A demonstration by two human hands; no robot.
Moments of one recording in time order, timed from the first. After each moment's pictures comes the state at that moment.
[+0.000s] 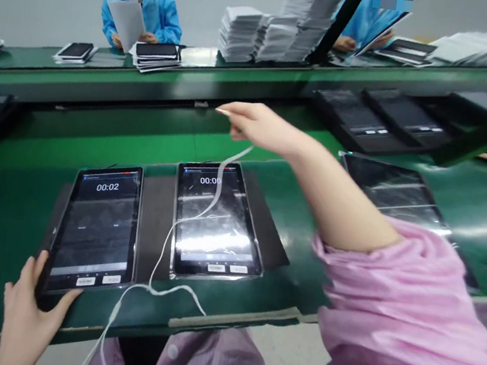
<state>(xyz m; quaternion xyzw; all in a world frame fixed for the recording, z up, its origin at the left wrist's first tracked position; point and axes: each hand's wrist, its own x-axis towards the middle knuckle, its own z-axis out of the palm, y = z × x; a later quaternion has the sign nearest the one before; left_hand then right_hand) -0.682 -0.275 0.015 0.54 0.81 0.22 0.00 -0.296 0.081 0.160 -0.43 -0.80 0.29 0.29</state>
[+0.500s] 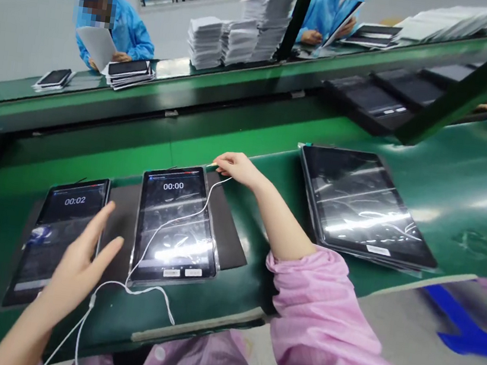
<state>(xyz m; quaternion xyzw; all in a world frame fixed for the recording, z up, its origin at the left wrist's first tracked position) -0.550 -0.148 0.104 0.64 0.66 0.28 0.26 -0.217 0.087 0.043 -0.51 -0.62 0.49 0.35</state>
